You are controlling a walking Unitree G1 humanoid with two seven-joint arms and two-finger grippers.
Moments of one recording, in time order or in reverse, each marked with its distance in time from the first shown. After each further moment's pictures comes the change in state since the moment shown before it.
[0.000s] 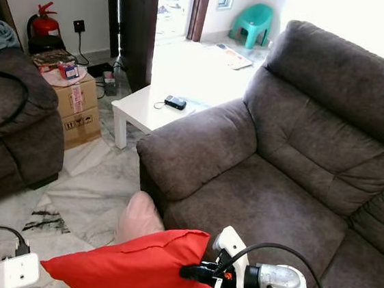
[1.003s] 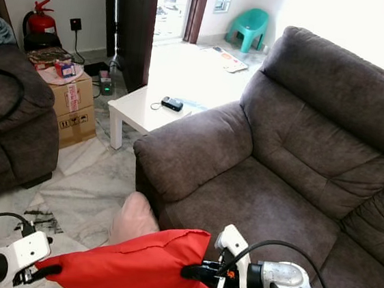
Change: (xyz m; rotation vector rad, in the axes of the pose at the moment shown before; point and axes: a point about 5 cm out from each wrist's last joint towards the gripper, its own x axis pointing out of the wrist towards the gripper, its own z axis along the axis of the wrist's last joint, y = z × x) left arm 0.032 0.008 0.000 -0.223 -0.158 0.013; right arm -0.004 -0.001 0.004 -0.008 0.005 0.030
